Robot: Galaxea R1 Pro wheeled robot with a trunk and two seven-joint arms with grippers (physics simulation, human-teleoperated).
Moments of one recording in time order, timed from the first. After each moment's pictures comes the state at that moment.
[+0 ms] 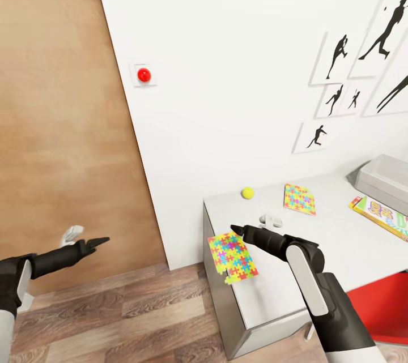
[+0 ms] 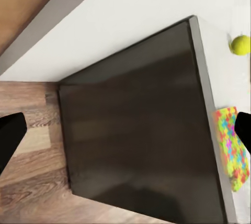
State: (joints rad) left arm -0.65 0.31 0.59 -0.77 -0.11 0.78 -1.05; right arm -0.46 -0.02 0.10 -1.49 -0.62 0.85 -0.08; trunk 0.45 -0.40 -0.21
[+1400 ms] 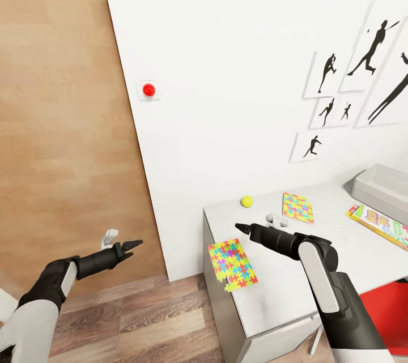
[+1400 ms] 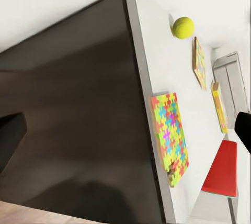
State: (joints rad) left arm -0.71 0.16 0.58 -0.56 -0.10 0.71 -1.05; right arm -0.46 -0.03 0.00 -1.53 -0.63 0.97 0.01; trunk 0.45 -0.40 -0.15
